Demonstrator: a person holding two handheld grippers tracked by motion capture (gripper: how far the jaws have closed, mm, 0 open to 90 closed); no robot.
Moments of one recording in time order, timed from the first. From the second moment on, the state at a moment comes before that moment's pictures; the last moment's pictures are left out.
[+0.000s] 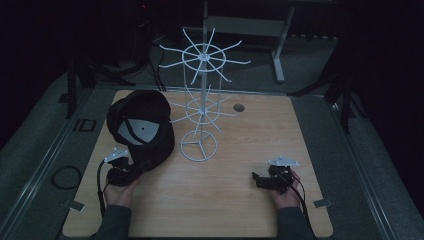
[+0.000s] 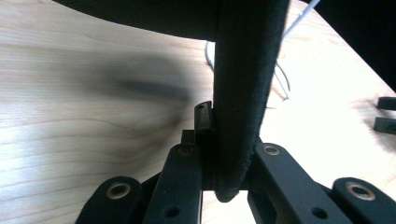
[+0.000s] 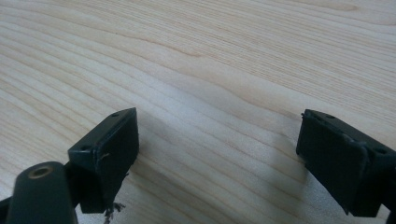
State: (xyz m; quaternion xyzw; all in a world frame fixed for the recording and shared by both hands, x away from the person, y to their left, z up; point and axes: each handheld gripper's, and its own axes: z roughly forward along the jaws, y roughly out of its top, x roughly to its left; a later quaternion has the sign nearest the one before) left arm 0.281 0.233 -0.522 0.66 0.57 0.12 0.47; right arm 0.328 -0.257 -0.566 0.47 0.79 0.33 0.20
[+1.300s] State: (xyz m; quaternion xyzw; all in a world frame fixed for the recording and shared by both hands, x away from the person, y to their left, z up) left arm 0.277 0.255 -0.486 0.64 0.58 0.19 0.46; right arm 0.328 -0.257 -0.565 0.47 0.79 0.33 0.20
